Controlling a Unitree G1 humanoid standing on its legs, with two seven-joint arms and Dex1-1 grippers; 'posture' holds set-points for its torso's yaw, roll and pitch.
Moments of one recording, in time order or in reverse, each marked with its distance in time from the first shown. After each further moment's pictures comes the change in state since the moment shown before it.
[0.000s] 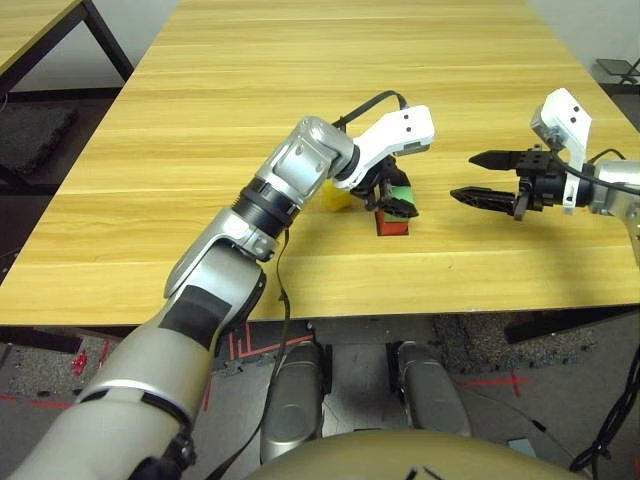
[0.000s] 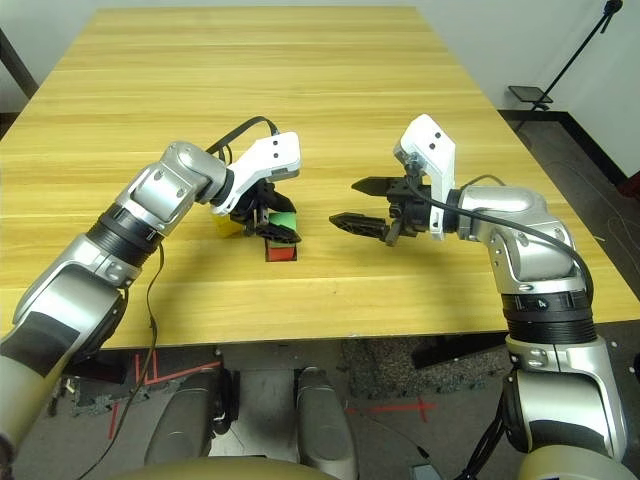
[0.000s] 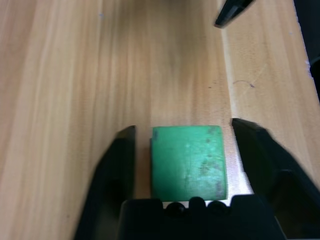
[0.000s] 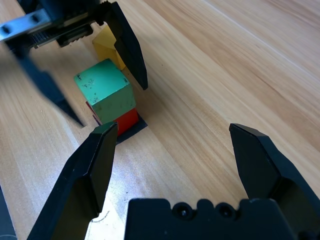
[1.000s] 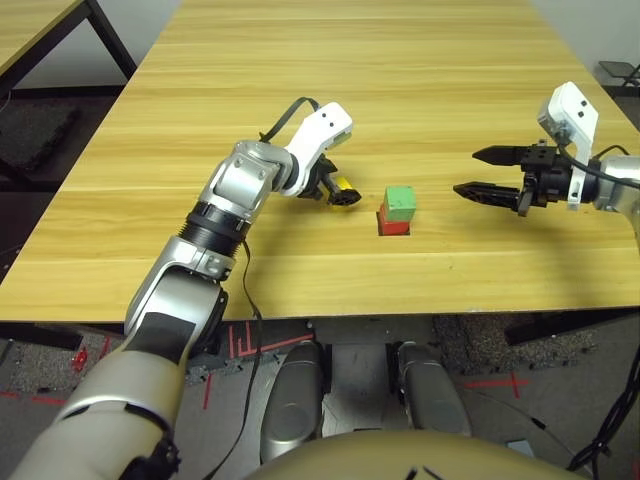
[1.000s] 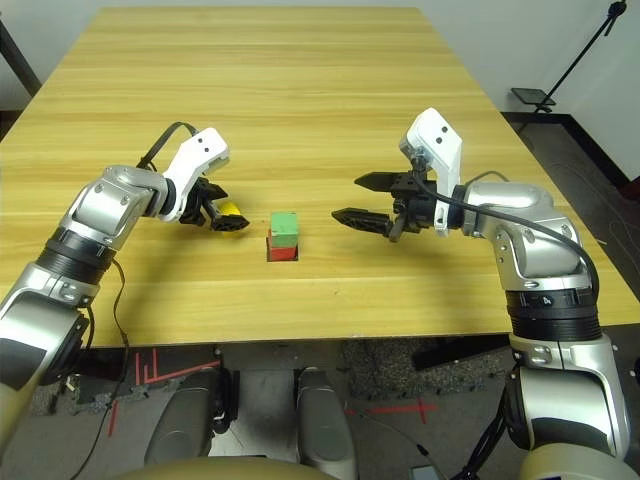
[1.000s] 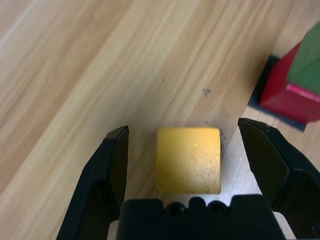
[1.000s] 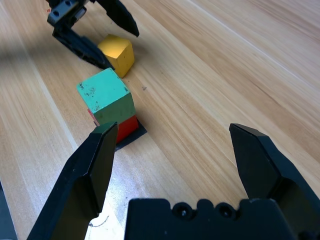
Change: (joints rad) left arm 0.133 0.135 0.138 0.003 0.005 0.119 0.270; right arm -0.010 -0.010 -0.010 0.007 0.026 0.002 0.000
